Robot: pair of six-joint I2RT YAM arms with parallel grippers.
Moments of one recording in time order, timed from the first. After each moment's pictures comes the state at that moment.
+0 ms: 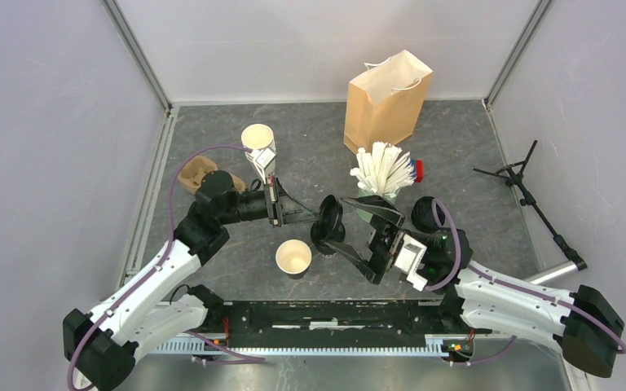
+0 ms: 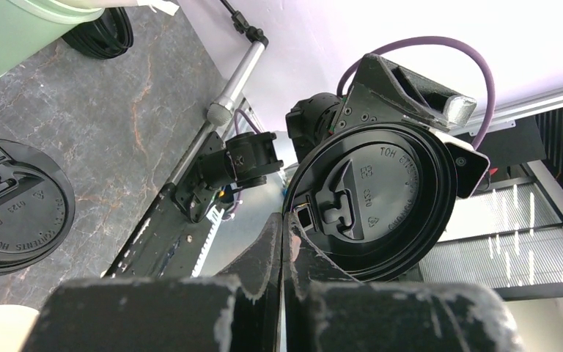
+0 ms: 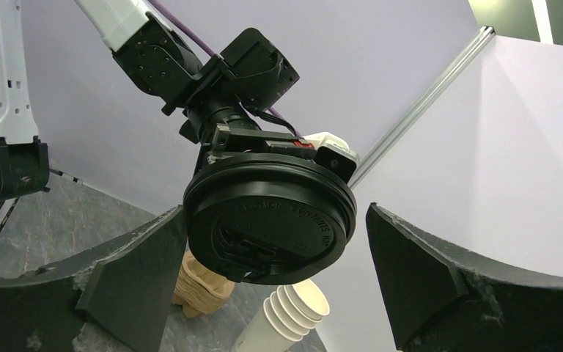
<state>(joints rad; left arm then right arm) -0.58 0.89 0.73 0.09 0.78 -1.03 0.97 0.85 0.36 1.07 -0.50 -0.53</state>
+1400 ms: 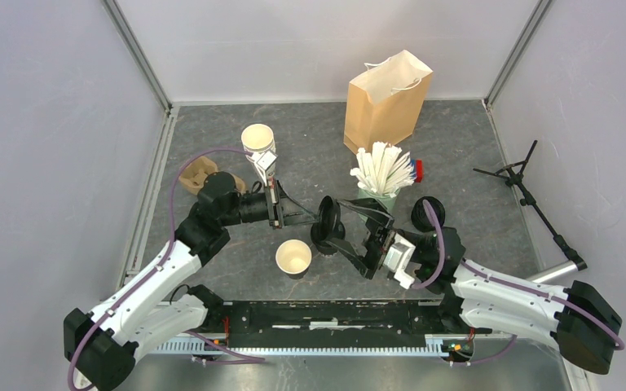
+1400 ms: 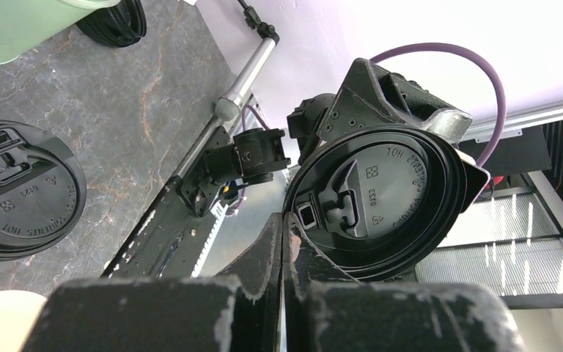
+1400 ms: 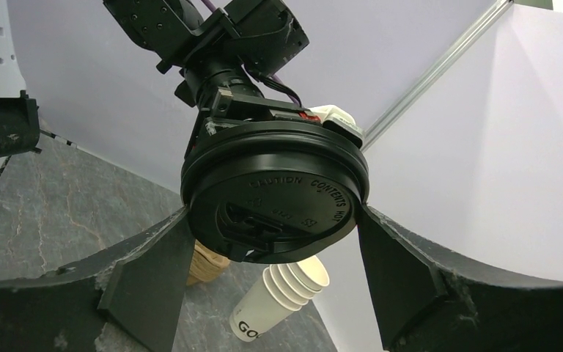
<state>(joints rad) -0.58 0.89 0.71 0.07 0.76 -1.03 0.97 0.89 0.35 1.04 -0.47 -0.60</state>
